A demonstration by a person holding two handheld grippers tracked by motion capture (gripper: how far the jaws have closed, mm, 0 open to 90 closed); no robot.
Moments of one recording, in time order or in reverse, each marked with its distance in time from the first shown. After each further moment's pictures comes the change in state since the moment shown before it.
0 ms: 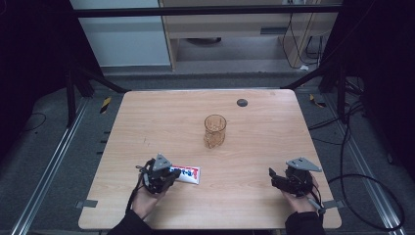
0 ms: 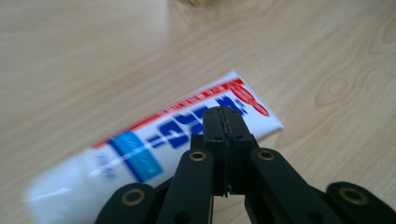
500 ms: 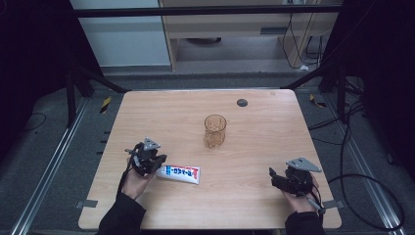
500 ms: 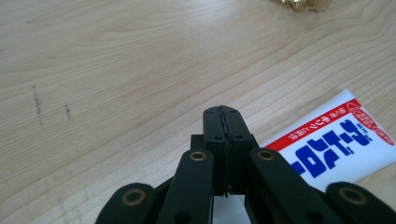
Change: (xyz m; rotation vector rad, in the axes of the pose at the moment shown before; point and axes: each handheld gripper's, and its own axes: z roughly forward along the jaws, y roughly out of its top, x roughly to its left) left arm 0.052 0.013 0.018 0.108 0.108 -0.028; right arm 0.000 0.000 0.000 -0.007 -0.011 -0.002
